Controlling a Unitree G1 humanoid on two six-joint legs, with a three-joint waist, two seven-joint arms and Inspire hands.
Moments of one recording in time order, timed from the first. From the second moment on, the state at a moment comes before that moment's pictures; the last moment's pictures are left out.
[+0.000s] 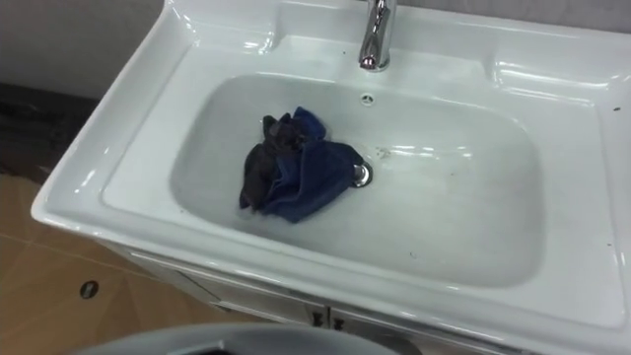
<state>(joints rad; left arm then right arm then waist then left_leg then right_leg) 0.41 0.17 0.46 0.78 -0.52 -0.19 0.93 0.21 -0.23 -0.11 1.22 0.04 0.09 -0.19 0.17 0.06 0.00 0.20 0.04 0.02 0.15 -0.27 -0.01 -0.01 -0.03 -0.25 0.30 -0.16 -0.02</state>
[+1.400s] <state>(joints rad) 0.27 0.18 0.07 1.12 0.08 0.20 0.08 0.15 -0.21 0.02 1.28 -0.17 0.18 0.00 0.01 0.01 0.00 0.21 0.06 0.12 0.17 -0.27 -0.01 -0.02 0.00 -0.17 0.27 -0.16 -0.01</state>
